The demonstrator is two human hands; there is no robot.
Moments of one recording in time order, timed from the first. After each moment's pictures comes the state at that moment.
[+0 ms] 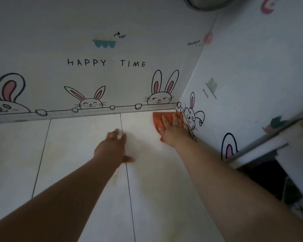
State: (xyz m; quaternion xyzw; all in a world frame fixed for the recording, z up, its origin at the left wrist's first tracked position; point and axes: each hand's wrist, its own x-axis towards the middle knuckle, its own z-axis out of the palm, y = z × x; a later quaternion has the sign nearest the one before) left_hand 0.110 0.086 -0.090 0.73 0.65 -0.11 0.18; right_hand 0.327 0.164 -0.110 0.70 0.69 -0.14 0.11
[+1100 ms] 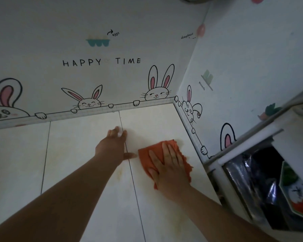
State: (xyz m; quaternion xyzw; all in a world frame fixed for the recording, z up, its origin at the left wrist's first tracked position) left_hand 0.105 0.087 -0.093 0.75 0.64 -0.13 0.14; right_hand 0.302 0.002 -0.133 0.62 0.78 -0.07 0.02
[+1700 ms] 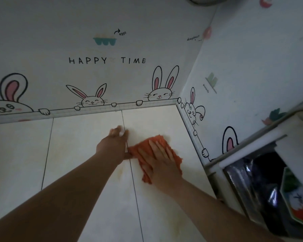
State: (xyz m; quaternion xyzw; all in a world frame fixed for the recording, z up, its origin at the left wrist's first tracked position) left_hand 0.103 0.086 -0.097 0.75 0.64 -0.11 0.15; right_hand 0.288 0.024 -0.131 0.56 0.82 -0.12 -0.05
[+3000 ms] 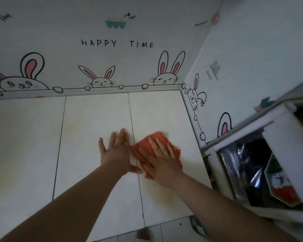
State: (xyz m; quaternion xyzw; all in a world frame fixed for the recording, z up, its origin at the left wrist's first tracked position) left_hand 0.114 -0.011 -0.092 0.68 0.69 -0.16 0.21; right_hand 0.294 -0.027 -0.122 0.51 0.84 -0.16 0.04
